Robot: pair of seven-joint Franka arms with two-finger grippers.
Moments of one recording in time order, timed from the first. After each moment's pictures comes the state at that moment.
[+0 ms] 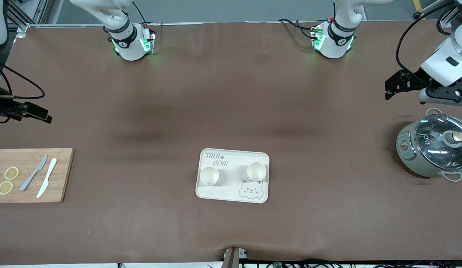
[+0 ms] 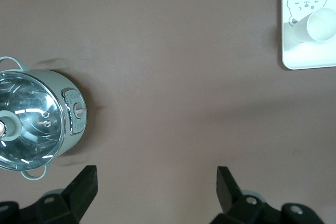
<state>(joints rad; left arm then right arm) -0.09 -0.05 -0.02 -1.66 0.02 1.63 0.07 -0.08 0.09 -0.02 -1.58 0.02 1.64 0.01</state>
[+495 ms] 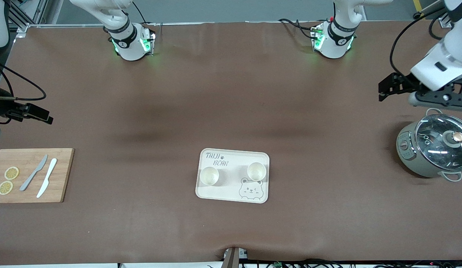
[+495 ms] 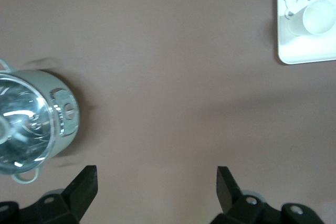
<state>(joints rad) -0.09 -0.01 -0.05 -1.67 0.01 1.65 0.05 -0.08 0.10 -0.02 -1.59 0.02 1.64 0.01</state>
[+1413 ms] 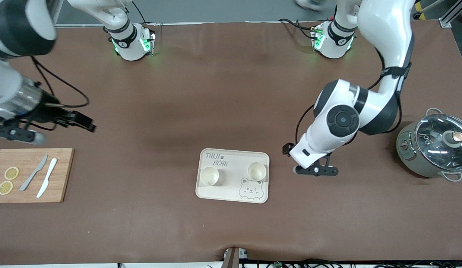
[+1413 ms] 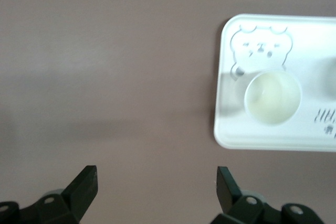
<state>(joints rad) -0.29 0.58 -0.16 -1.41 0.06 1.98 -0.41 0.16 0.16 0.00 -1.55 0.12 1.76 0.38</state>
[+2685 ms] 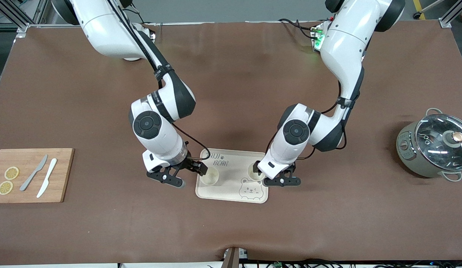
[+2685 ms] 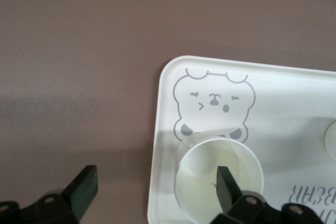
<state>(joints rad) -0.46 0.80 -0.07 -1.35 0.07 2.31 -0.55 0.49 0.72 -0.01 -1.29 0.06 2.18 0.78</state>
